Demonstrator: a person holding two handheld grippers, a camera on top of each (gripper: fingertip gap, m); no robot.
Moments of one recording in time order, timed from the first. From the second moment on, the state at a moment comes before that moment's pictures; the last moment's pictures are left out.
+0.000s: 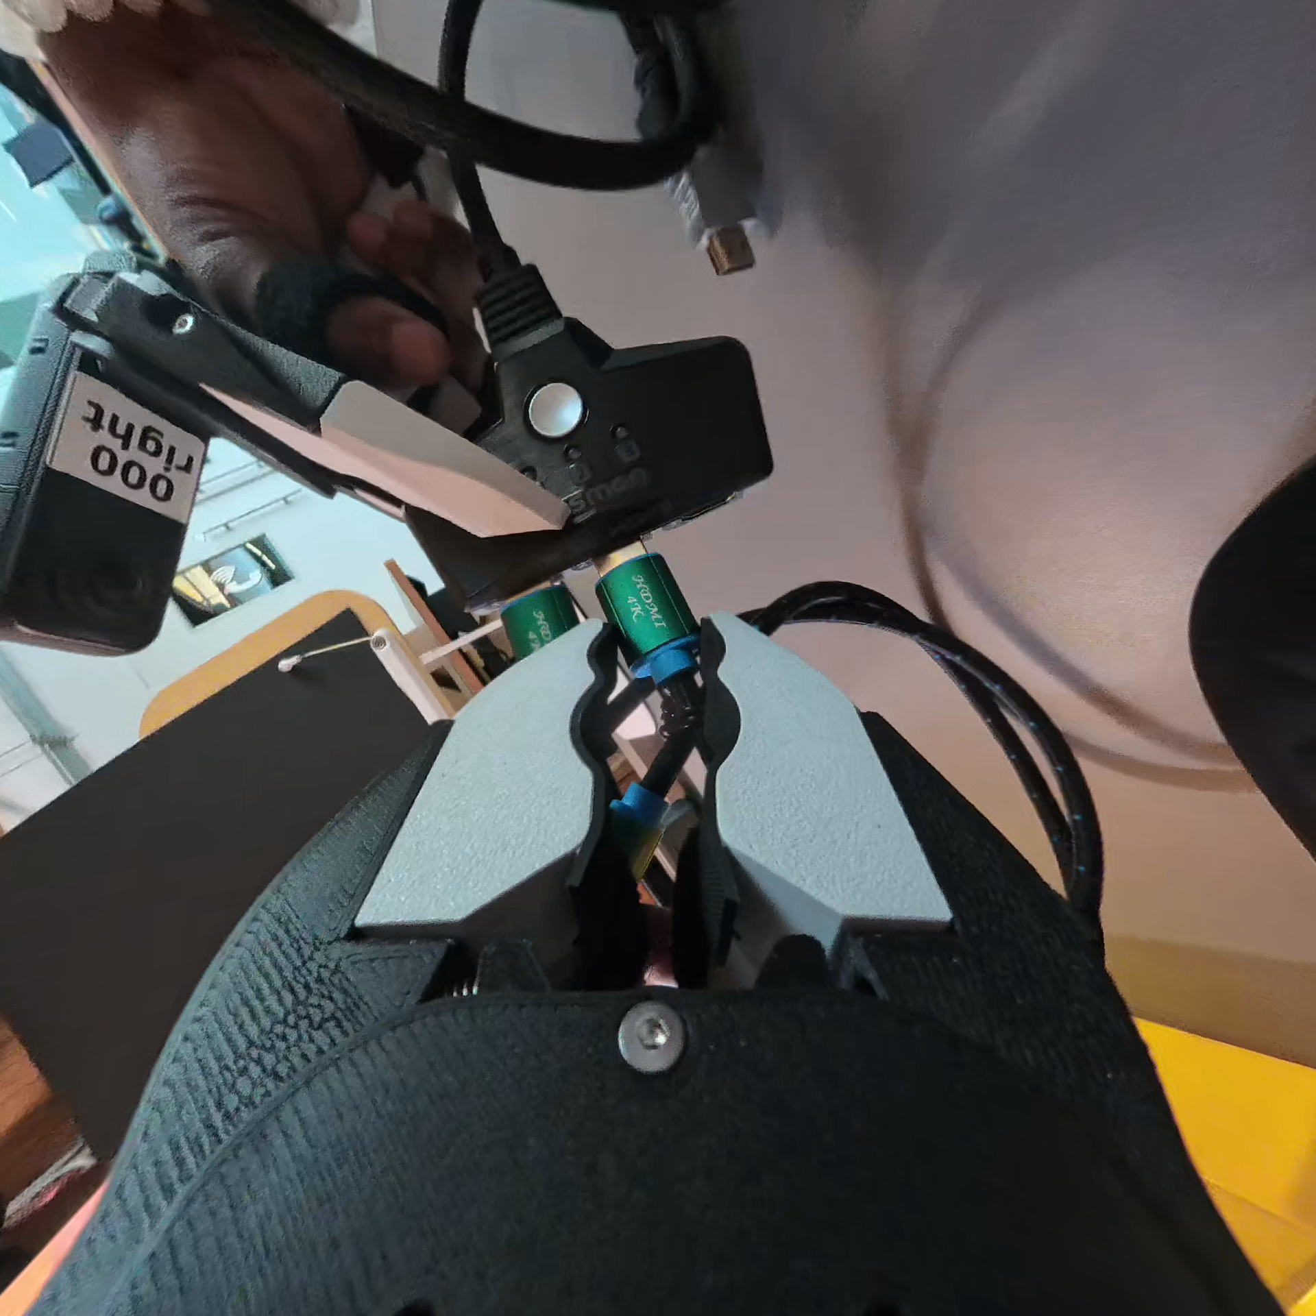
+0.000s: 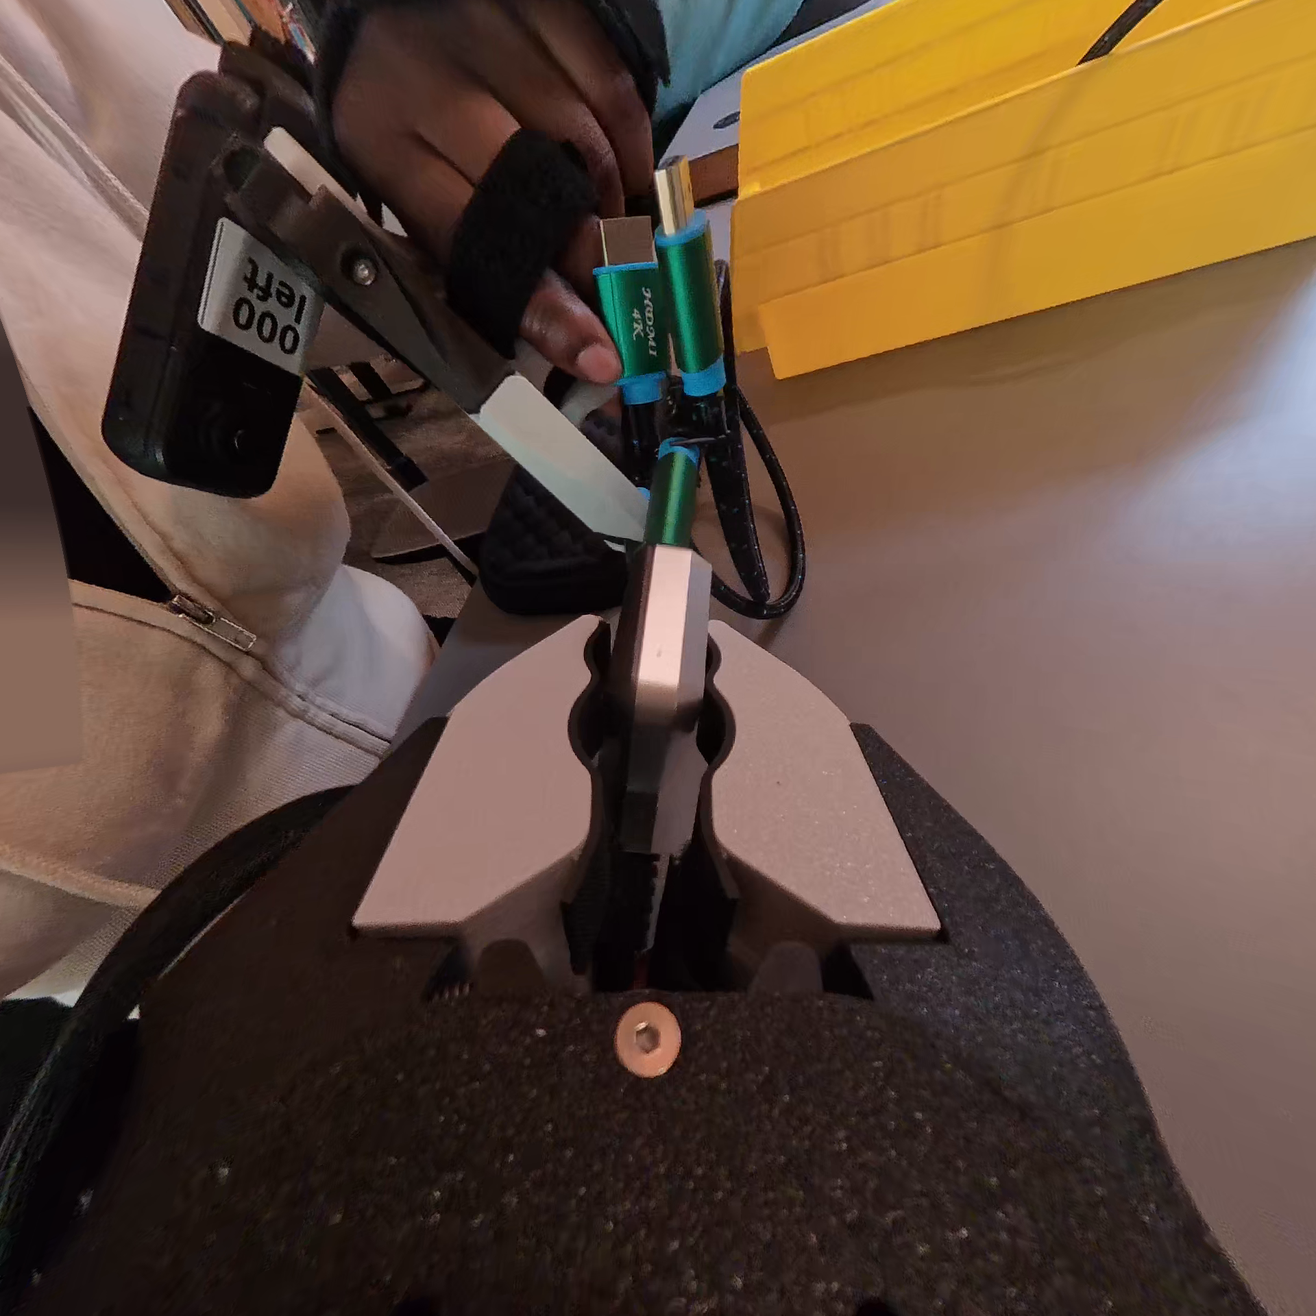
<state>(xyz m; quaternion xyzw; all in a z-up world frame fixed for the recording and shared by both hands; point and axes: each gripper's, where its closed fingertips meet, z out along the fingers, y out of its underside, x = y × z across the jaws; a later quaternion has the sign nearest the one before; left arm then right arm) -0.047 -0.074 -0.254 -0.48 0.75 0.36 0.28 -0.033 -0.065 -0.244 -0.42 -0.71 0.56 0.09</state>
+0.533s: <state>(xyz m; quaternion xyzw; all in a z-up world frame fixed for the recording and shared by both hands) -0.053 -0.061 -0.252 -0.48 0.75 0.35 0.29 -0.036 -0.055 -0.245 -0.45 -0.63 0.63 0.09</state>
